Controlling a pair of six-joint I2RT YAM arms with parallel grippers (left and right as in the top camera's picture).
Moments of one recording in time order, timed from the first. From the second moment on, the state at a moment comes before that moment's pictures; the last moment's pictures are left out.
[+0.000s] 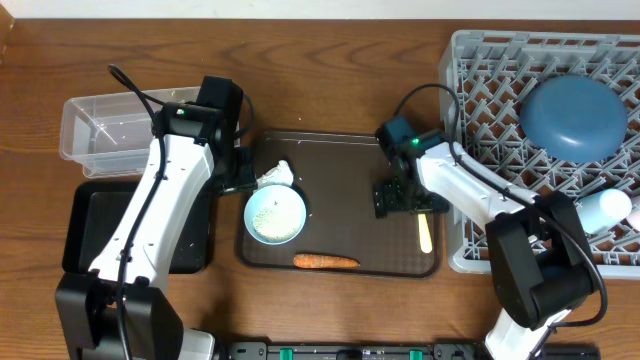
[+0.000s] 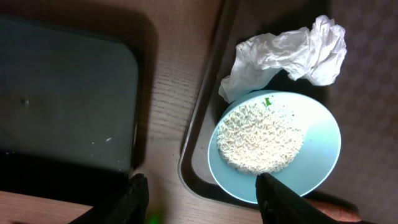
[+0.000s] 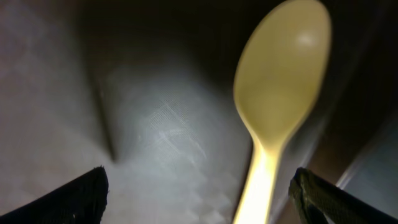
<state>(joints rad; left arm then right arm) -0.17 1.60 1.35 -1.24 -0.04 -0.38 0.46 1.89 1.19 -0.91 0.03 0.41</state>
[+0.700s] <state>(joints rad) -0.17 1.60 1.35 -1.24 -0.04 -0.38 0.46 1.87 1.13 -0.80 0.02 0.40</state>
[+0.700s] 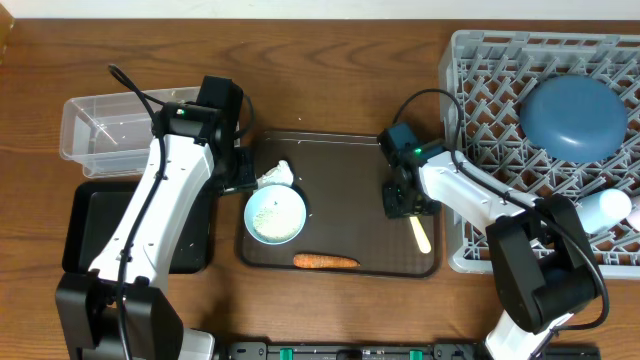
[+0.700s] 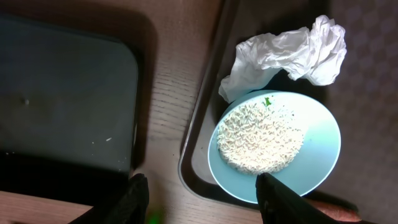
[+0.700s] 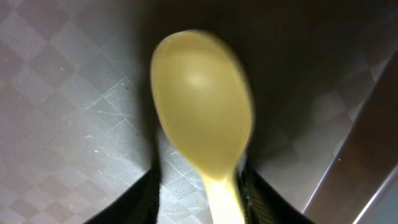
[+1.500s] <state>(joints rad) -0.17 1.60 1.35 -1.24 -0.04 -0.38 0.46 1.87 1.13 -0.83 0.02 0.37</state>
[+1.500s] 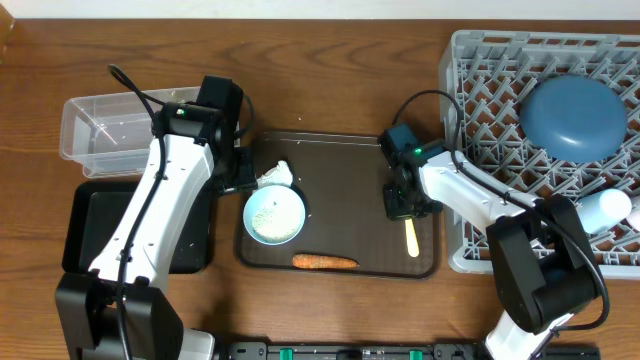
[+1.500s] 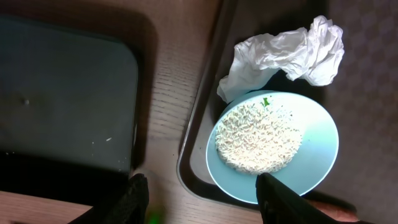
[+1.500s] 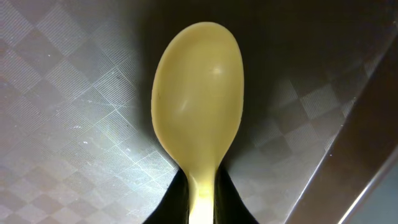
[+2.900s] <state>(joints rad) -0.17 1.60 1.35 -1.24 -0.04 -0.38 0.05 1.36 1.10 -0.83 -0.06 0.15</state>
